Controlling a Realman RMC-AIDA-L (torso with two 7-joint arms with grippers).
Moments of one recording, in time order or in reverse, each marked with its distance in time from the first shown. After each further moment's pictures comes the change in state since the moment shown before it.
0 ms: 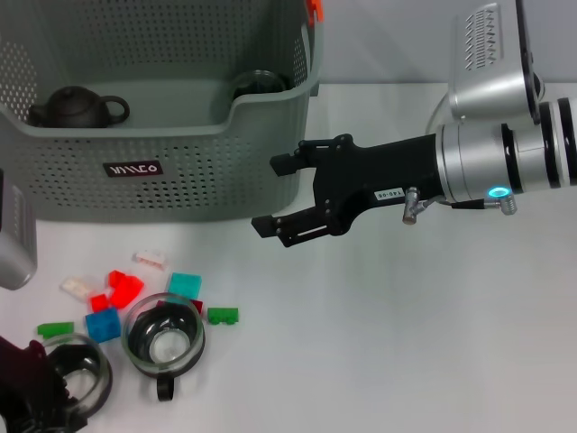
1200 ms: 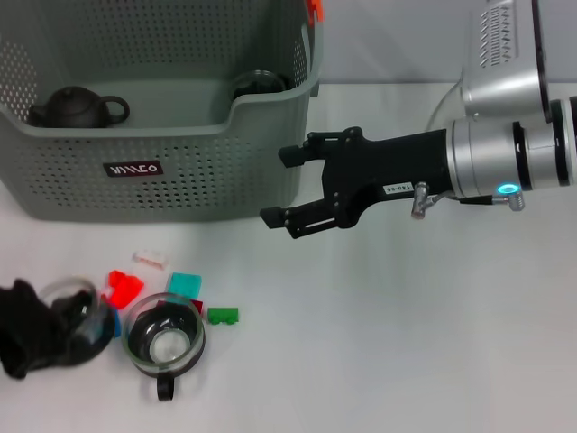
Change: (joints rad) left arm -0.068 0.011 -0.227 0.084 -0.062 0.096 -0.004; right arm -0.010 -0.001 0.030 0.000 0.000 -0.002 -0.029
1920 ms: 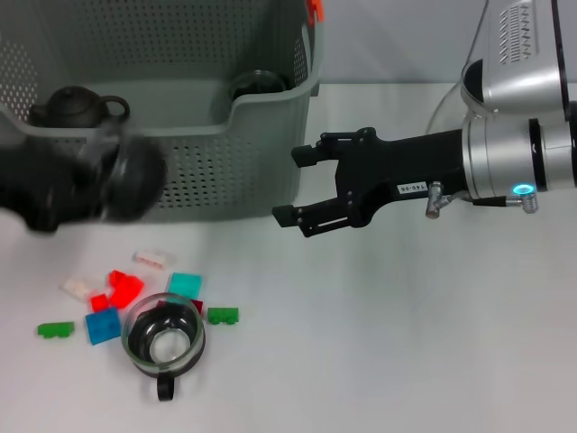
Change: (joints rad) left arm -0.048 0.117 -0.132 -0.063 -0.563 0.040 -0.178; right arm -0.008 -0.007 0.037 0.009 -0.008 -0.030 0.001
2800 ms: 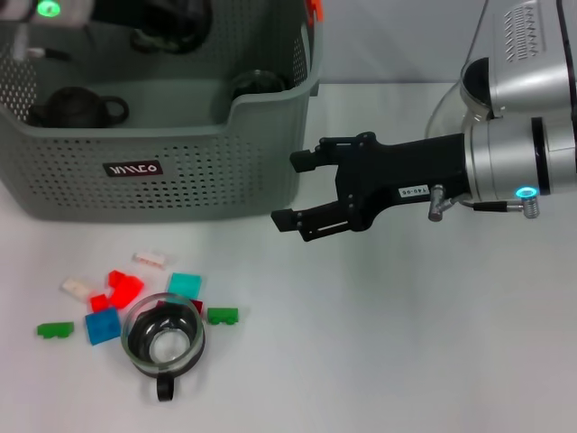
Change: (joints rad) left arm -0.385 0.102 0.260 -0.585 0.134 -0.923 -0.132; right arm 0.002 0.004 0.024 0.013 0.000 -0.033 0.013
